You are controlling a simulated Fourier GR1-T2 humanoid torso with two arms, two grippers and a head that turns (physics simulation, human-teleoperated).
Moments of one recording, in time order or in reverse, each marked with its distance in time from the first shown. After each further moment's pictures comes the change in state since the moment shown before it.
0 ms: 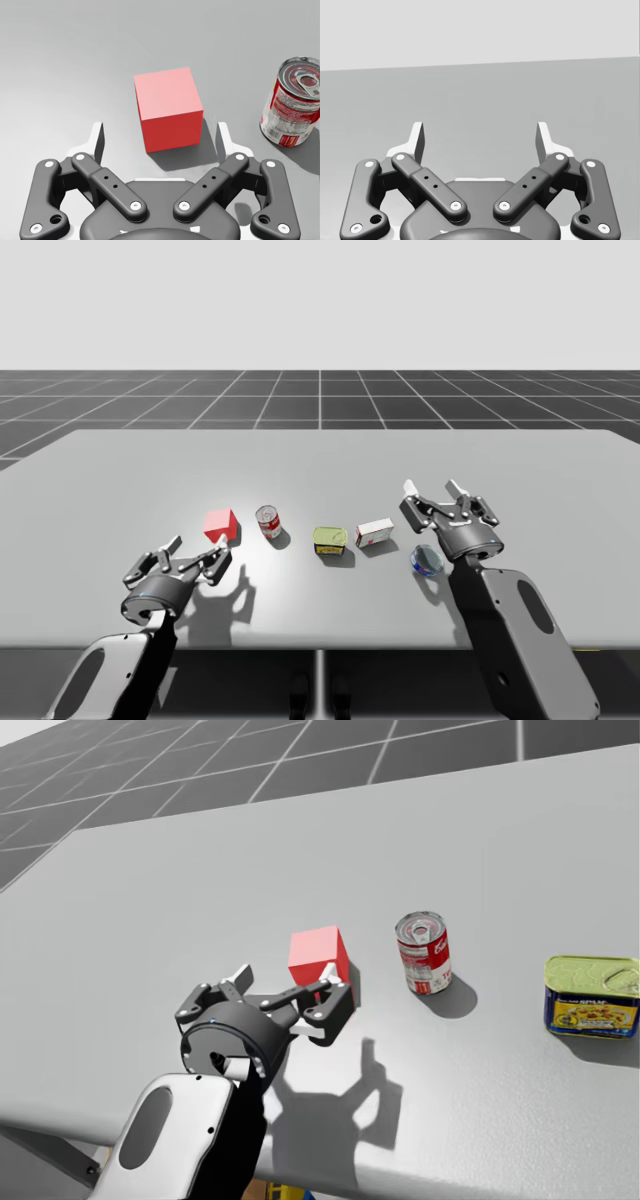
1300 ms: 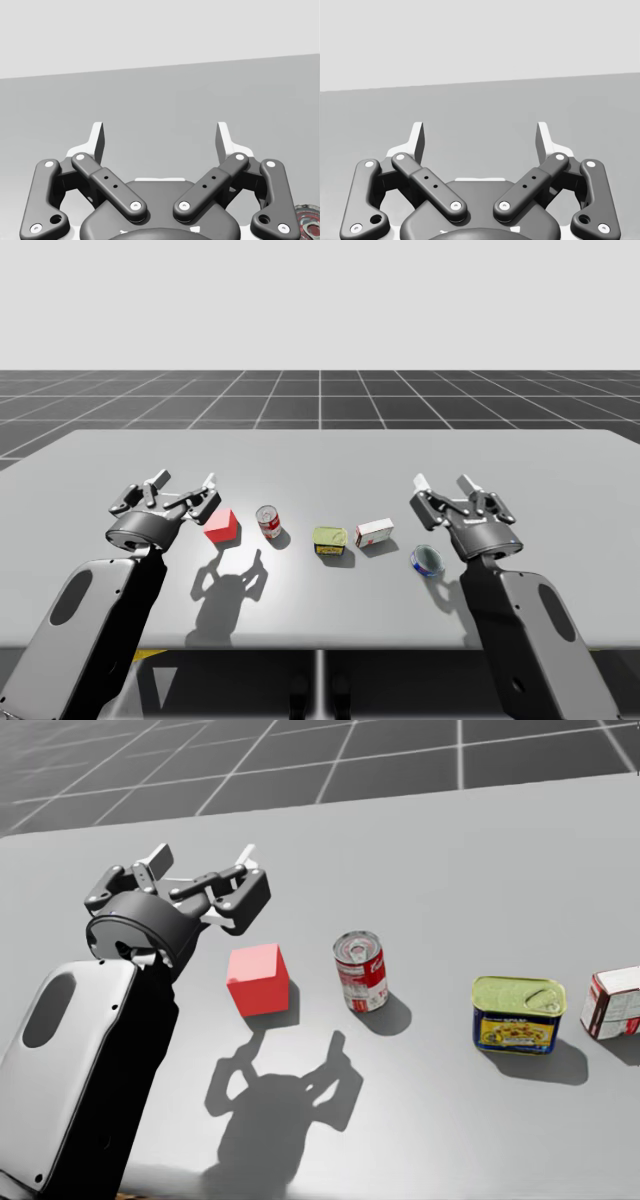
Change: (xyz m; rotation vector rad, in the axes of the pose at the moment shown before) left arm 0.082 0.022 -0.049 -0.086 -0.323 -0.054; right arm 0.016 -0.007 0.007 -0.002 -0.048 -0.017
